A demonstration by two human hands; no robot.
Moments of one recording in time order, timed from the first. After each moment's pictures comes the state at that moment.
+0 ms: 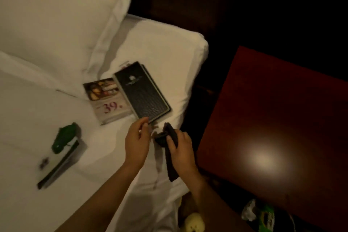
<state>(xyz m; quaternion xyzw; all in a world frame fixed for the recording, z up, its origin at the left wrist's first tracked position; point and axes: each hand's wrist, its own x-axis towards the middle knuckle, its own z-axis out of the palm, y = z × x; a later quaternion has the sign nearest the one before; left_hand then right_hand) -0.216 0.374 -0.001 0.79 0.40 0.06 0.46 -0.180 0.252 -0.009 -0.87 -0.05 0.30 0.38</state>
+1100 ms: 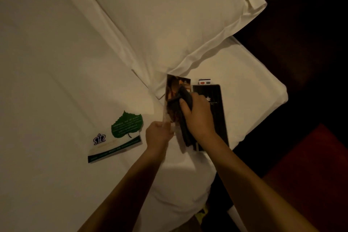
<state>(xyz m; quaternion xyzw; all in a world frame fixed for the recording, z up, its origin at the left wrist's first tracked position) -0.210 0.501 0.023 0.40 0.68 0.07 0.61 -0.110 0.466 0.060 -0.87 -0.31 0.25 0.30</state>
